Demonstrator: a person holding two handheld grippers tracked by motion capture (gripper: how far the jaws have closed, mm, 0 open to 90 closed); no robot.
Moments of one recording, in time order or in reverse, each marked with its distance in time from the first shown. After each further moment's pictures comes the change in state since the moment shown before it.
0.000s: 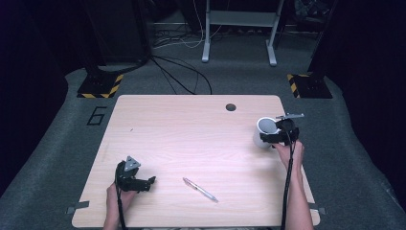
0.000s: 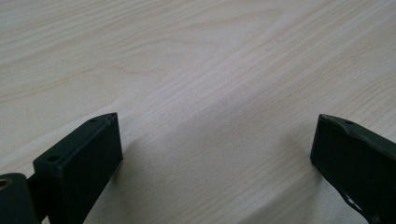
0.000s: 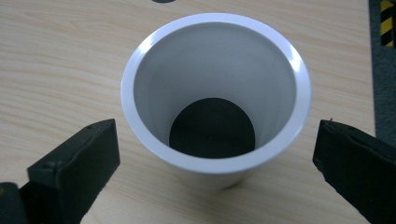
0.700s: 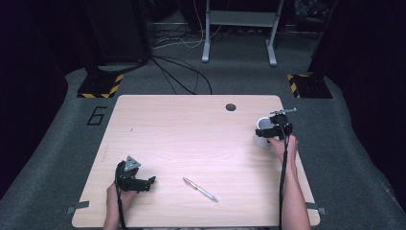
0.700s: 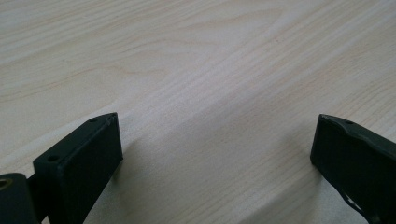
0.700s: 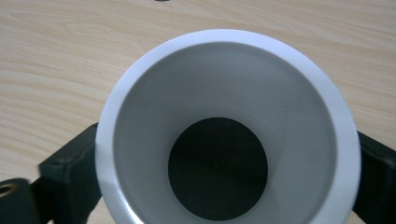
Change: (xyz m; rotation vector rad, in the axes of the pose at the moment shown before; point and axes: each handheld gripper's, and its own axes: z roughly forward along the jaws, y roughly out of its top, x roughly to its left) left arm 0.000 0.000 0.000 0.000 0.000 -0.001; right arm -0.001 0.016 0.030 0.041 0.021 0.006
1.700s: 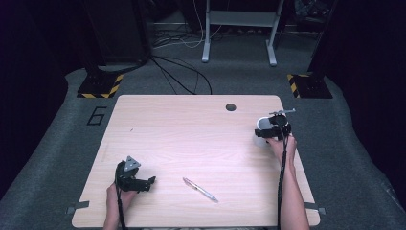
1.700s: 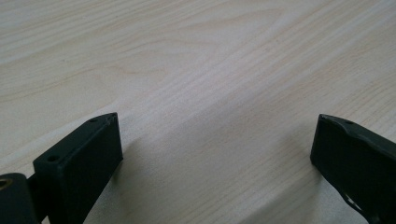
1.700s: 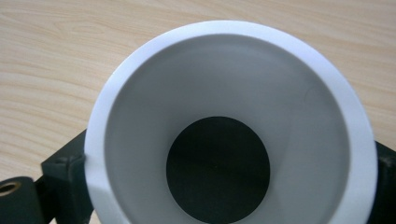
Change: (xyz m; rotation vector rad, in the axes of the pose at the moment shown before) left arm 0.000 0.000 0.000 -0.002 0.000 -0.003; right arm 0.001 -0.002 0.006 -0.002 -0.010 0.005
